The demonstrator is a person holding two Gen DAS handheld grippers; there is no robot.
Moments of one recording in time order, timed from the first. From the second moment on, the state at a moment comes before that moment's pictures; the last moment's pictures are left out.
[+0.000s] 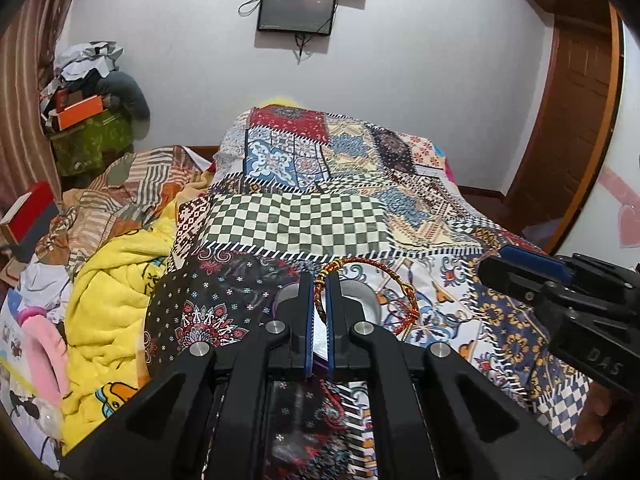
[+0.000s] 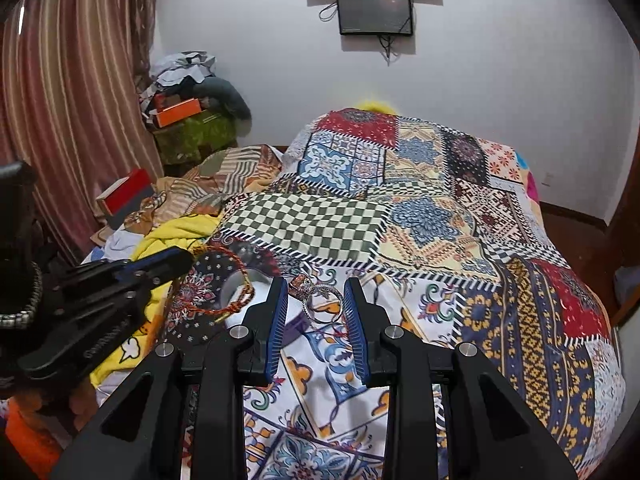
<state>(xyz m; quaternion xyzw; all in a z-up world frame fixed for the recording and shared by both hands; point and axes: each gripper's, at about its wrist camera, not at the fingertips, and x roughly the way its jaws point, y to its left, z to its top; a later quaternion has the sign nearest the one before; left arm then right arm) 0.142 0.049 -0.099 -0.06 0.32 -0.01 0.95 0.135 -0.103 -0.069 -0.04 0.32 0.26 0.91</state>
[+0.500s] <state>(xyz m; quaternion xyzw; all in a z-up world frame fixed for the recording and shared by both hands) 0.173 0.055 -0.135 -0.06 0.35 -0.01 0.94 0.163 -0.071 -0.098 -0.04 0.37 0.29 0.88</state>
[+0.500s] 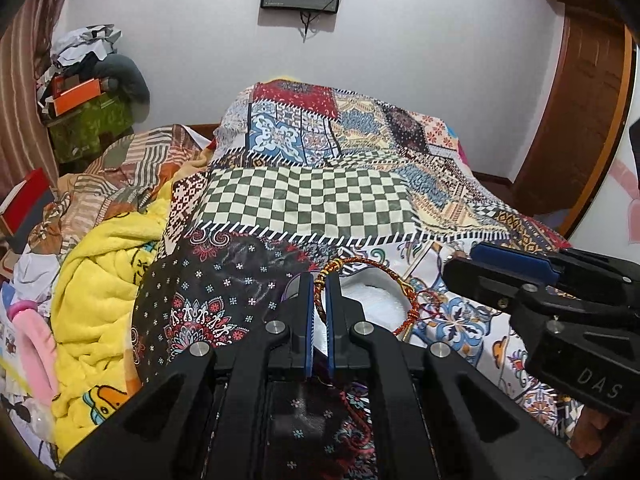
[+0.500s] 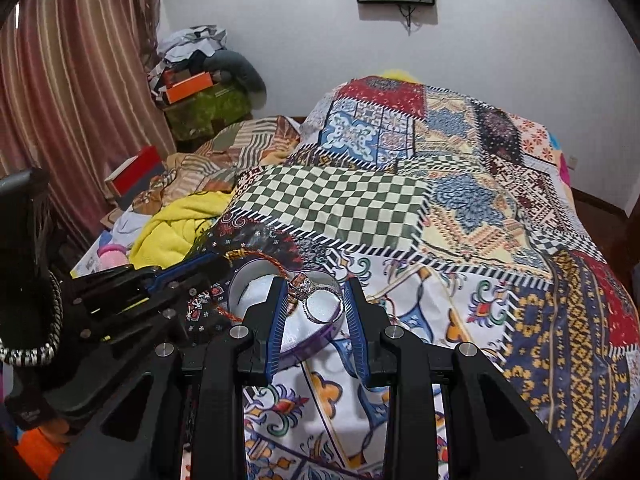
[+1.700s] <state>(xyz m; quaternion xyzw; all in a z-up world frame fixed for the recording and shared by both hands) 0.178 0.048 -0.134 -0.03 0.36 0.00 0.93 0.184 -0.087 -0.112 -0.01 0.41 0.28 0.87</state>
